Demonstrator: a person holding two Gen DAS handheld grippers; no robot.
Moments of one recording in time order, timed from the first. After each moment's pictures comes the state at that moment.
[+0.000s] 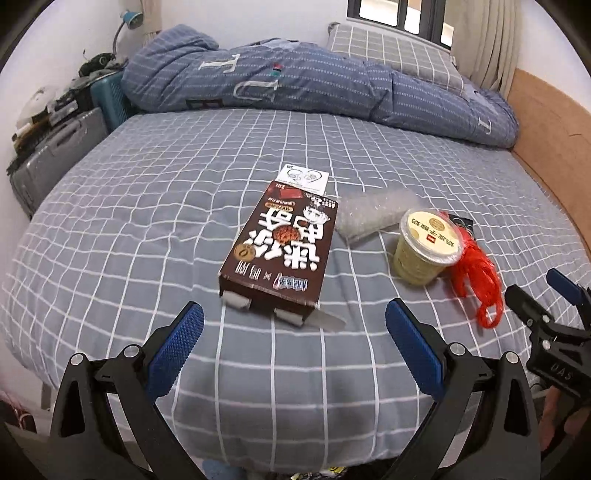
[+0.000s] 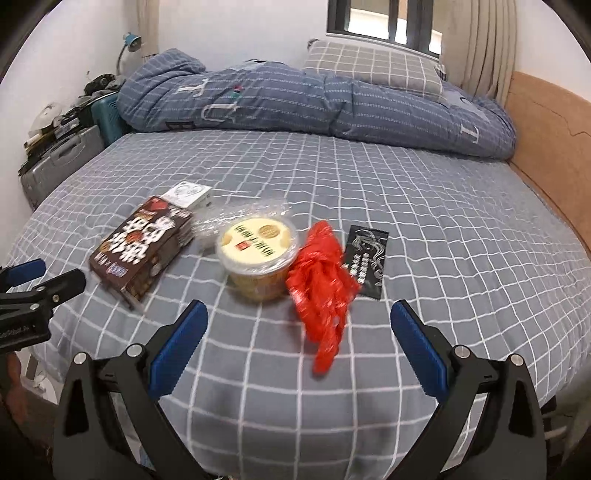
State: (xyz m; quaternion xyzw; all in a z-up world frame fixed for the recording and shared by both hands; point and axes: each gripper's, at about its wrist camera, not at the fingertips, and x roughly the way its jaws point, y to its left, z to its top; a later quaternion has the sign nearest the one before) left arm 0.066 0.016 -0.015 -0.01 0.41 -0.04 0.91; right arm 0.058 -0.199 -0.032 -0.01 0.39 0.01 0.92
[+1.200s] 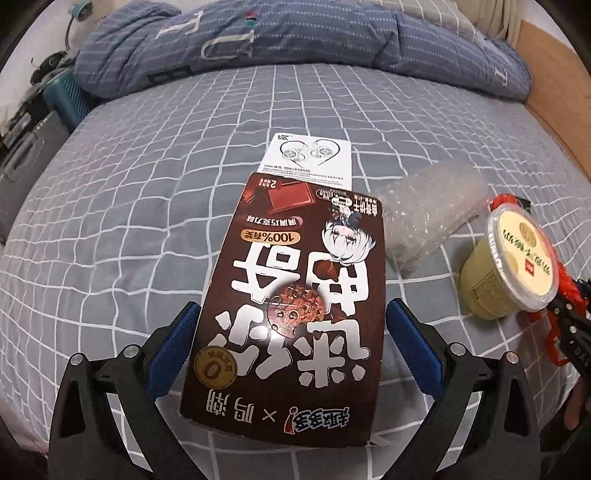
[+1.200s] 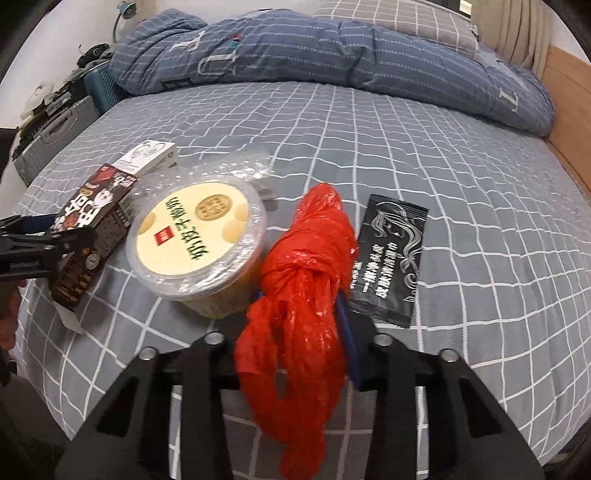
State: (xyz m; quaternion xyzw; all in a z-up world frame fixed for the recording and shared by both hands) left arm 0.191 0.002 -0.080 0.05 0.49 -0.05 0.87; right arm 0.147 -0.221 -0.110 -0.01 0.46 0.06 0.89
